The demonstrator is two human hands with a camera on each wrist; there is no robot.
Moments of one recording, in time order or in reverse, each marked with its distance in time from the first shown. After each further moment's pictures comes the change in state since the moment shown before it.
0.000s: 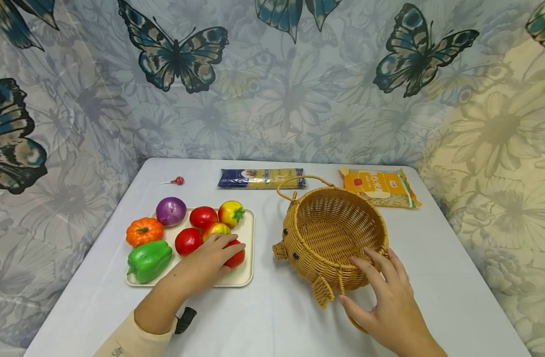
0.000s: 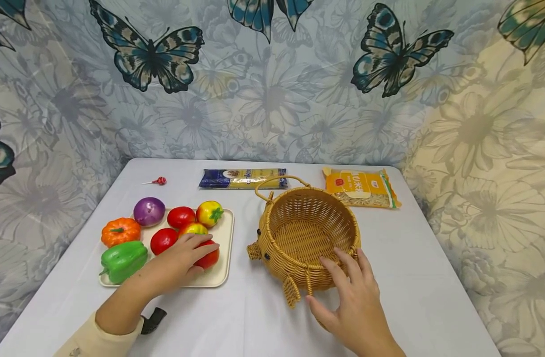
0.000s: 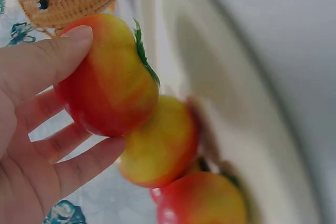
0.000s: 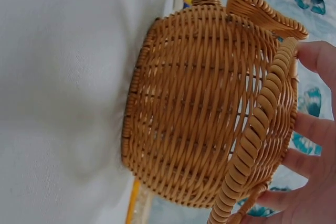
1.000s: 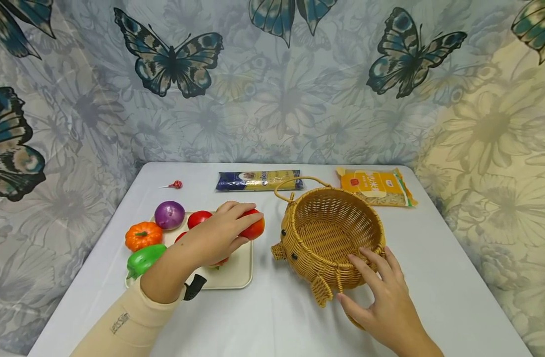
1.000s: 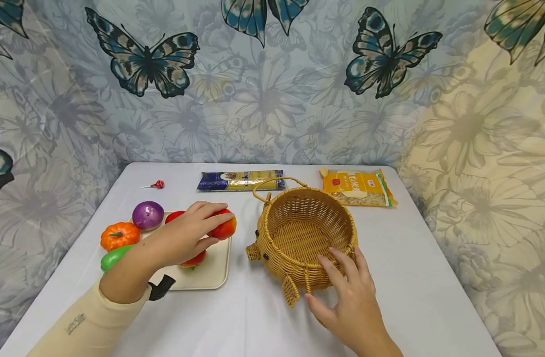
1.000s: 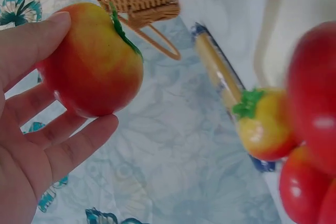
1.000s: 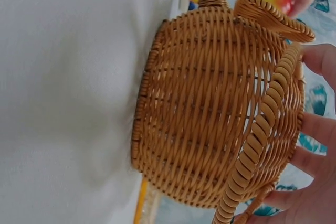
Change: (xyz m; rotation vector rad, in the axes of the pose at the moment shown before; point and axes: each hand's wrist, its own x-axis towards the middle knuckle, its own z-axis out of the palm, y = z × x) left_hand 0.036 0.029 -0.069 0.090 0.099 0.216; right_hand -0.005 -0.004 0.005 0.027 0.023 0.049
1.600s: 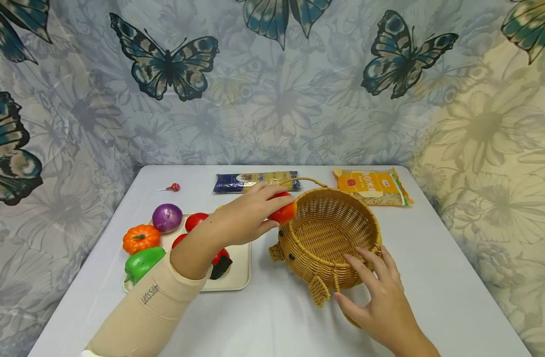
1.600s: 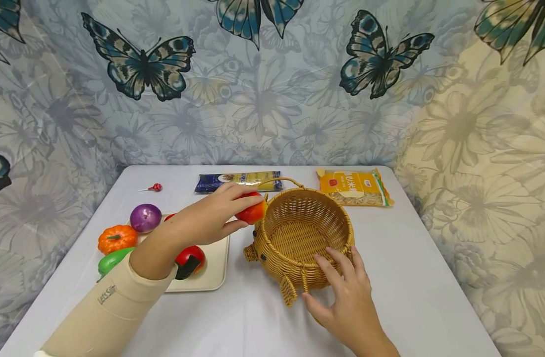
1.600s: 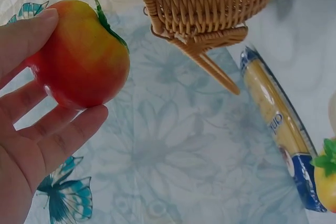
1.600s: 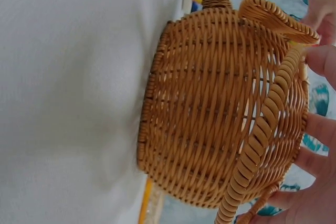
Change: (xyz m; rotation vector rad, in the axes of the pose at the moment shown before) left_hand 0.056 0.029 -0.022 -0.021 0.064 0.178; right_hand -0.002 0.001 0.001 0.016 0.006 0.009
